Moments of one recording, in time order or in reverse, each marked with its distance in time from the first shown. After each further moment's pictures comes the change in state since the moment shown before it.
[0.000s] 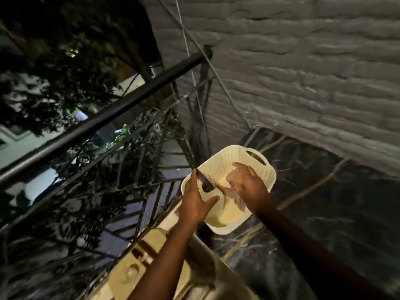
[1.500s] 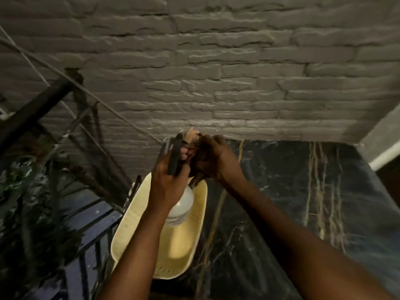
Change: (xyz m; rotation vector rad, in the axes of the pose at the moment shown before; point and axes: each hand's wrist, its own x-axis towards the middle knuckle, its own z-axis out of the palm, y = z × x) left_hand 0.072 0.152 0.007 -0.345 -0.271 0.356; right_hand 0.030 0.000 -0.100 0.060 0.562 0.077
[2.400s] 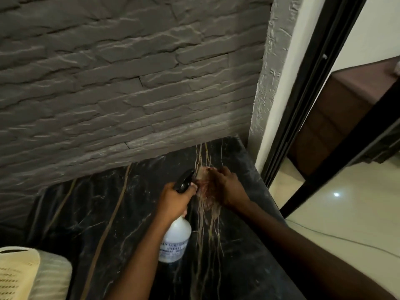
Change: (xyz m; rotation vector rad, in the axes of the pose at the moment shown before) left_hand -0.063 0.124 0.404 0.101 -0.565 -0.238; right_hand -0.117 0.304 -0.330 -0.386 -0.026 0.374
